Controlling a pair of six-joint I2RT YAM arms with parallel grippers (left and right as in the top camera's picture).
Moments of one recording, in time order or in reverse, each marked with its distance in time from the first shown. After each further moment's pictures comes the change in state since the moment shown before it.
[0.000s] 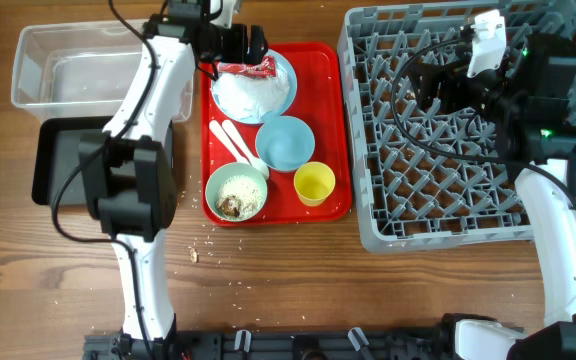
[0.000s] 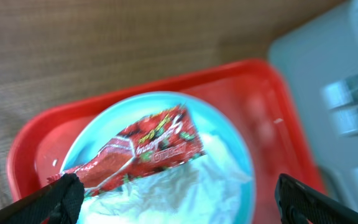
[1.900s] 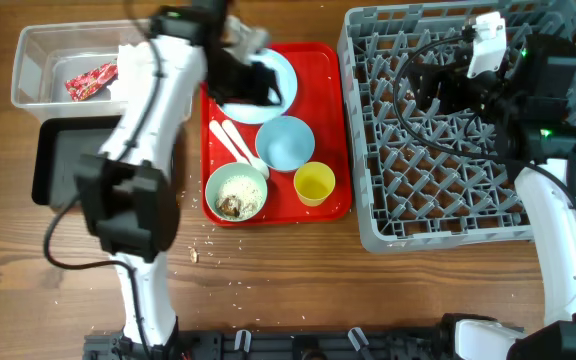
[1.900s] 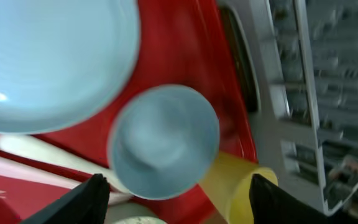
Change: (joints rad) left arm -0.101 -0.146 0.015 -0.563 0.146 0.080; right arm 0.000 0.002 0.000 -0.026 0.000 0.046
